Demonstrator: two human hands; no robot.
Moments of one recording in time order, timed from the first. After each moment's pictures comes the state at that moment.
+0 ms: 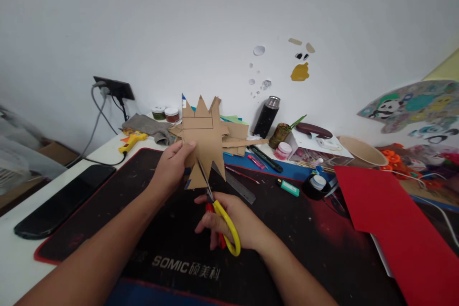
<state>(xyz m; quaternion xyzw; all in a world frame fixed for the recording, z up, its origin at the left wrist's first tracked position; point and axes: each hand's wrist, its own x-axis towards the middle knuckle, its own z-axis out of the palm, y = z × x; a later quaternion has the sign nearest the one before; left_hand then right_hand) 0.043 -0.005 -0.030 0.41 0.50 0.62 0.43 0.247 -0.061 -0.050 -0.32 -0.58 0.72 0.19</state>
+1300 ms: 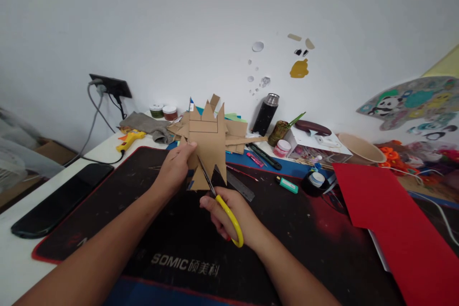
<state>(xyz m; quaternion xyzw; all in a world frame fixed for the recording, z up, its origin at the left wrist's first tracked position) 0.051 -0.004 -0.034 0.42 0.55 0.59 0.41 0.239 -0.062 -0.058 -0.40 -0.58 0.67 0.24</state>
